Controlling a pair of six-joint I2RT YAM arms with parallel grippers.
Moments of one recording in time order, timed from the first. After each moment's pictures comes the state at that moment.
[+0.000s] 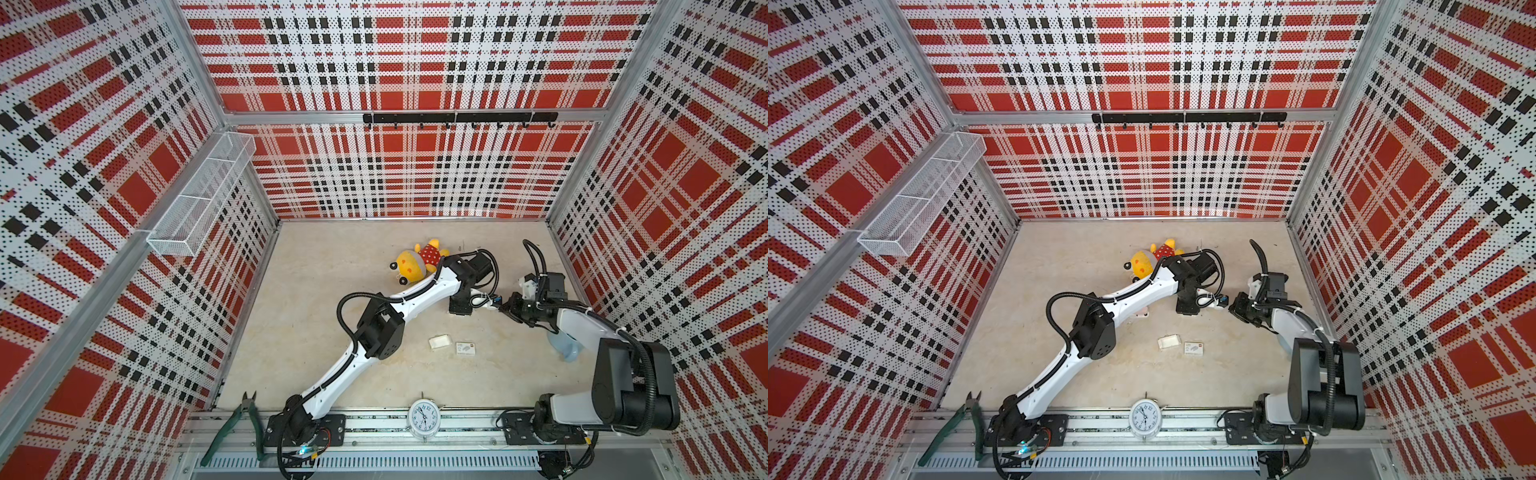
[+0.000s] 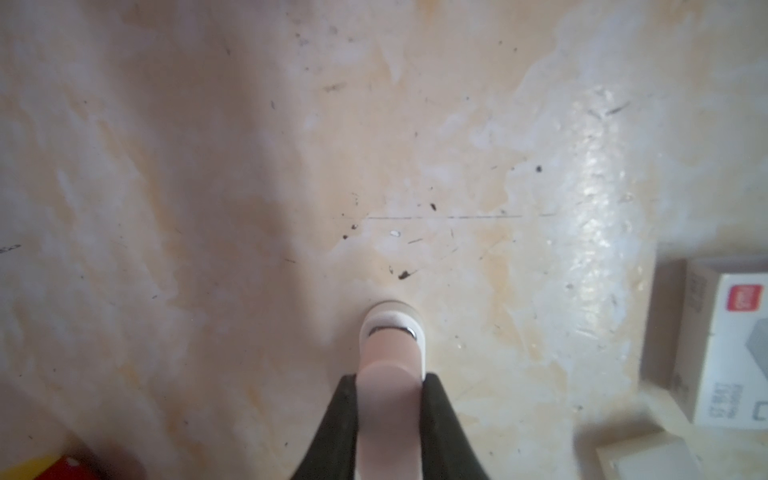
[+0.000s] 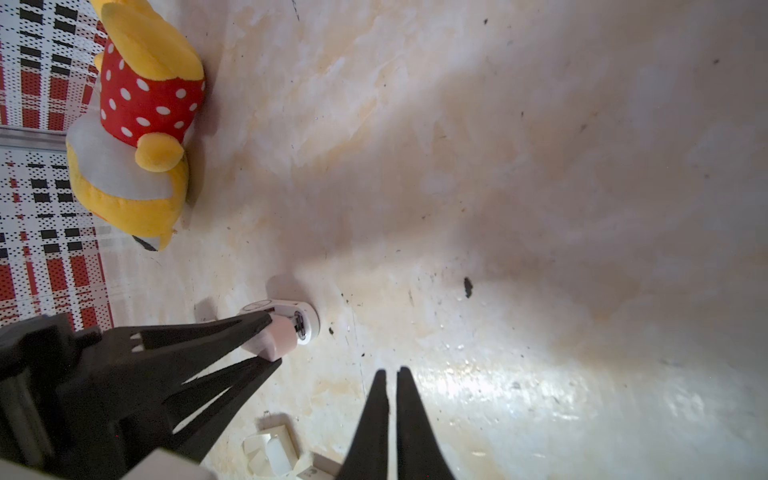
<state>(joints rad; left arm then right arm) -0.93 2.61 2.50 -1.24 0.05 0.85 -0.10 1.41 0.69 -0.33 -0.47 0.41</state>
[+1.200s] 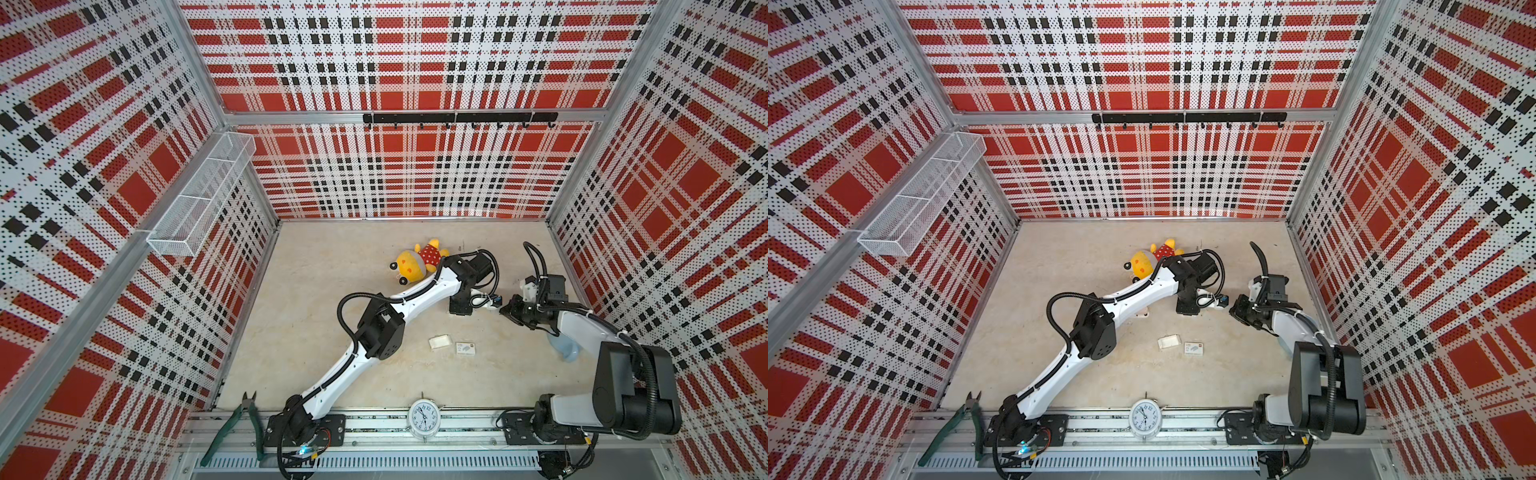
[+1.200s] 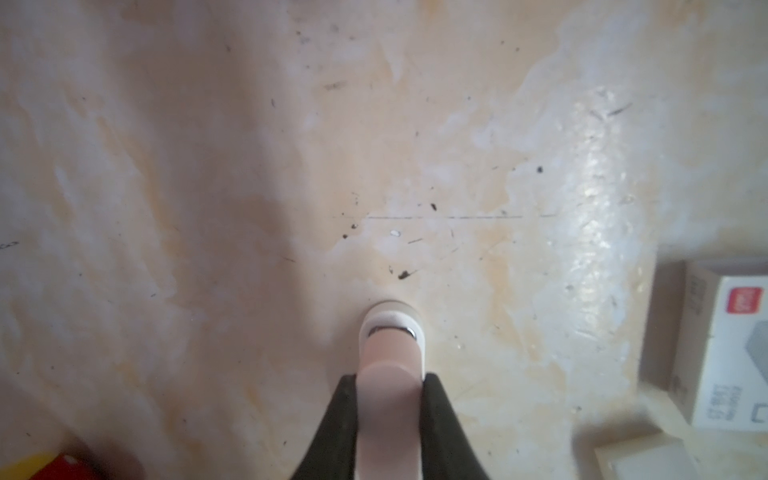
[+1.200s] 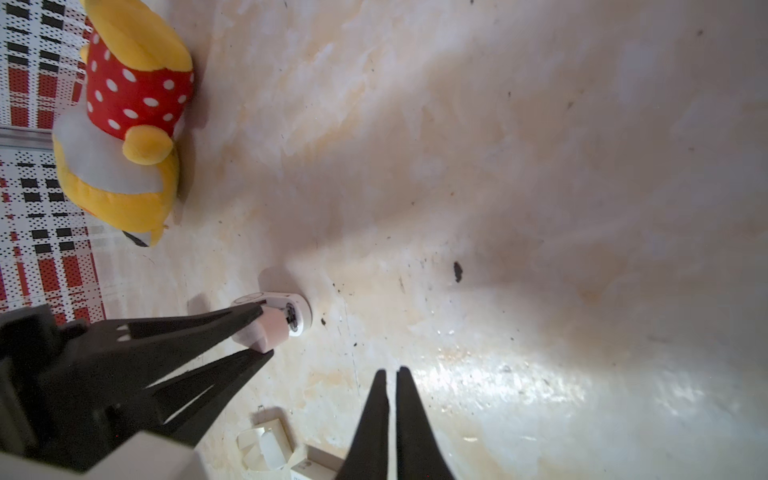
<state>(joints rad) -0.93 2.62 2.50 -1.25 0.05 0.83 -0.10 1.39 0.66 -0.34 -0.46 0.41</state>
